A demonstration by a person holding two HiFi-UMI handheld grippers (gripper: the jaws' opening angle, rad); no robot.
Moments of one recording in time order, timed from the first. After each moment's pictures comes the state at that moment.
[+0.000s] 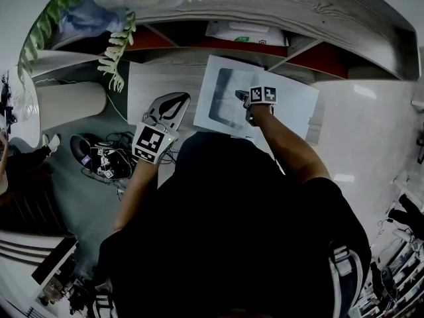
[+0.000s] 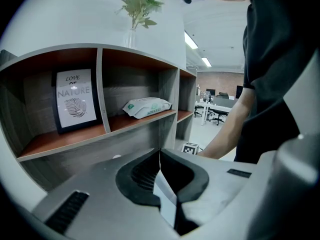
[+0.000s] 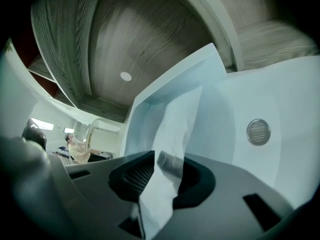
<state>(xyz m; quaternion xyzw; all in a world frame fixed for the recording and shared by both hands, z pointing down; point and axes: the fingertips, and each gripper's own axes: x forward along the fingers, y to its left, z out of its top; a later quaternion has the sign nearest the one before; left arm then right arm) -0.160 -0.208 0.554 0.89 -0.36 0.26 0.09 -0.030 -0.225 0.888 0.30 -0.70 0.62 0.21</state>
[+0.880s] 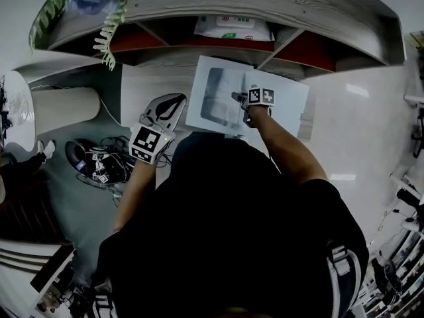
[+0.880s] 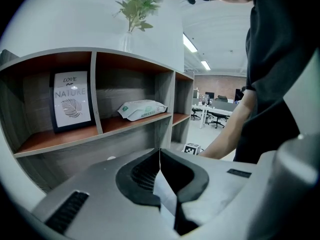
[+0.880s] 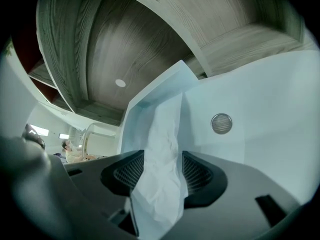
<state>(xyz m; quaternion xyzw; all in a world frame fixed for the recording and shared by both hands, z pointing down) -0.143 -0.192 0.548 0.90 -0.35 0.24 0.09 0.008 -0.209 0.882 0.33 -0.67 0.63 0.20</state>
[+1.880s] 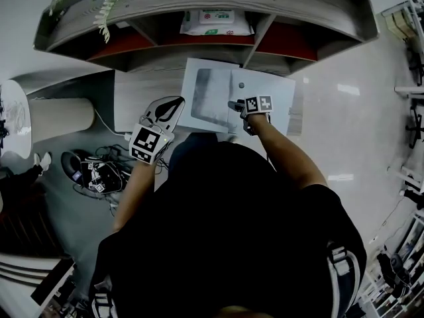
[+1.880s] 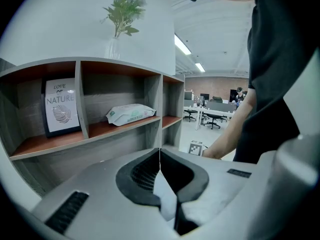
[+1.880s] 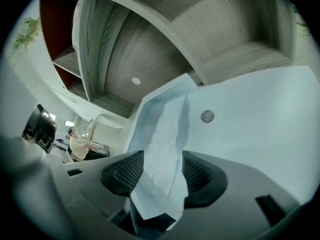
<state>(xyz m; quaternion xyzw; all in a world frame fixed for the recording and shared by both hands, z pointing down) -0.111 -0.163 0.540 0.91 -0.33 0.23 0.08 0.040 -0.163 0.845 0.31 -0.72 0.58 0.22</state>
